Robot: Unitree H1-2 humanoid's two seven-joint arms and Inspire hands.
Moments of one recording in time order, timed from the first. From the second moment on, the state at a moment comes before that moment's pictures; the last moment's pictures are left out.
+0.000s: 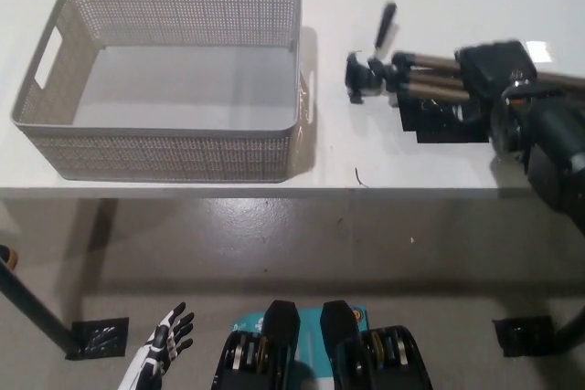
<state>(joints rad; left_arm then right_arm) -0.01 0.14 -0.01 0.51 -0.08 -0.42 -0.18 -1.15 -0.33 0.77 1.14 -0.69 0.06 -0.08</state>
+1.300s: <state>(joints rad) 0.00 0.14 -0.01 0.52 -0.07 -0.43 -0.20 -1.38 -0.07 0.84 0.90 -0.95 -0.03 -0.04</state>
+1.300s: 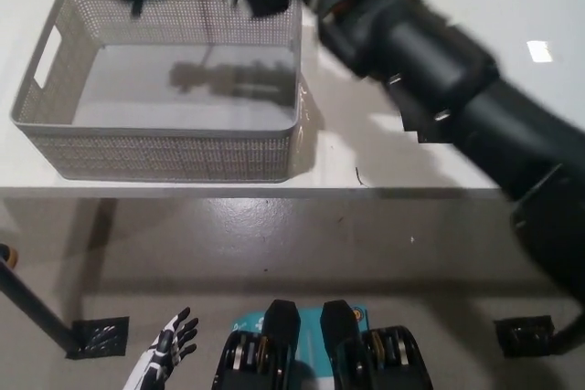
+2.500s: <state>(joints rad) 0.03 0.17 -0.06 0.52 -0.04 -0.43 -0.24 -1.35 0.04 0.82 1.25 -0.95 -0.08 -0.22</state>
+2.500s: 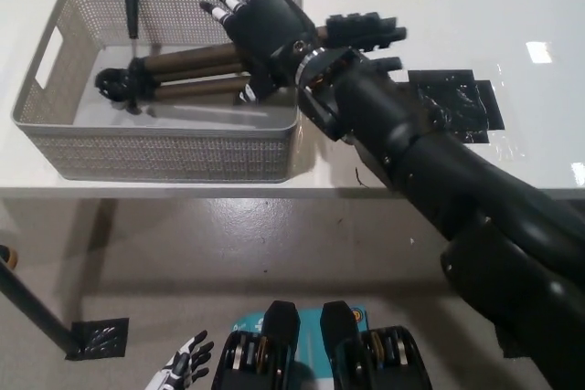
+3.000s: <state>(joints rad) 0.03 0.16 -0.07 0.54 -0.02 -0.43 -0.24 -1.39 0.09 0.45 1.03 -0.74 -0.12 -0.14</state>
